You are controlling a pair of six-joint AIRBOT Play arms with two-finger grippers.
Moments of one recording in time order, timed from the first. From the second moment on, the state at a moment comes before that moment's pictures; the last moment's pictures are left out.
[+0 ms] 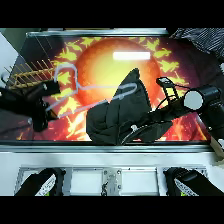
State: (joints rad) left arm 0.02 -0.94 1.18 1.22 -1.71 -0.42; right arm 0.33 -1.01 1.11 -1.42 1.46 1.68
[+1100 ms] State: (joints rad) left arm -0.21 -0.96 0.72 1.03 -1.41 -0.33; right arm 0.33 -1.01 1.14 -1.39 1.47 1.66
